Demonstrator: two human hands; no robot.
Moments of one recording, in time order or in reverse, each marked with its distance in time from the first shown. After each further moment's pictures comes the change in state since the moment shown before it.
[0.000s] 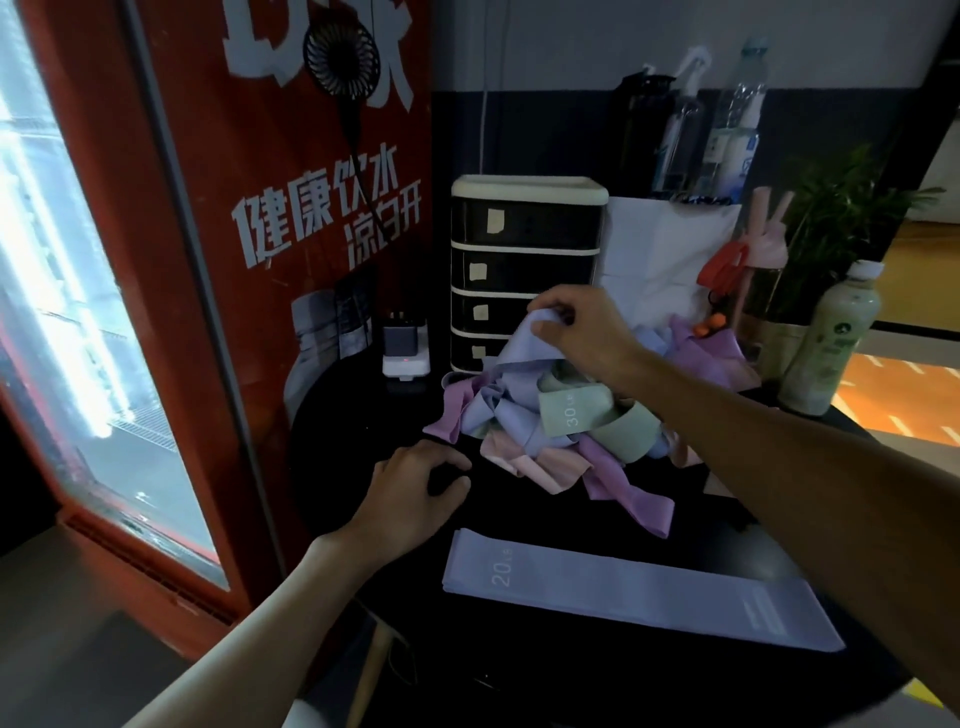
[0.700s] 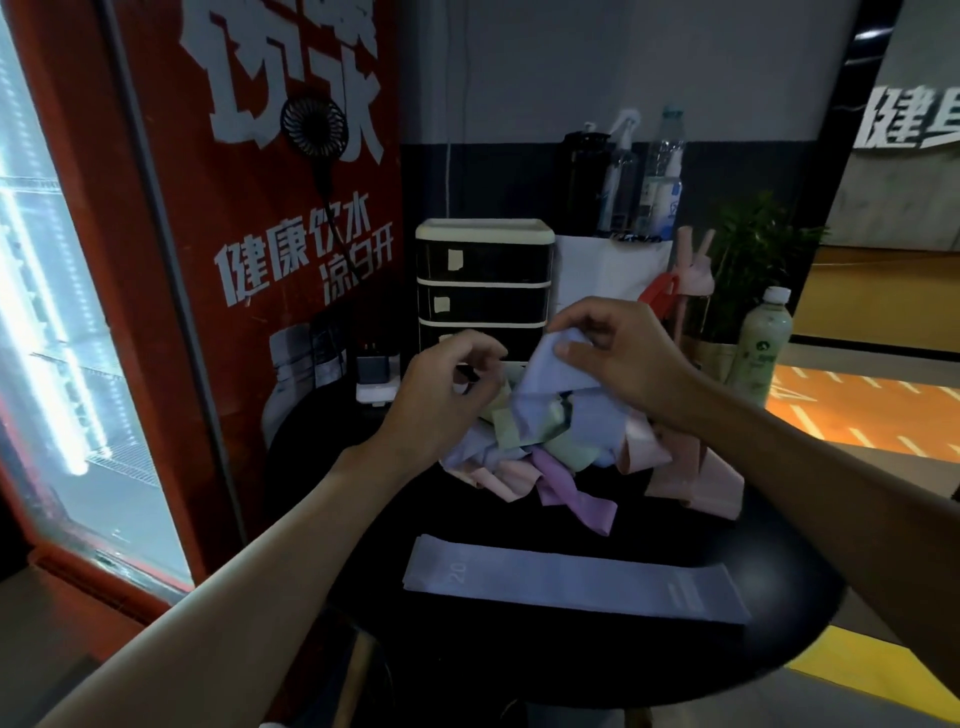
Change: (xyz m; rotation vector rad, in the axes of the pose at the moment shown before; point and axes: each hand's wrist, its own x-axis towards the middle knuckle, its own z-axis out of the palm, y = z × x) left_hand 0.043 0.126 -0.043 -0.320 0.222 0.427; right_hand -0.074 -0.037 -0.097 0.103 -0.006 -0.194
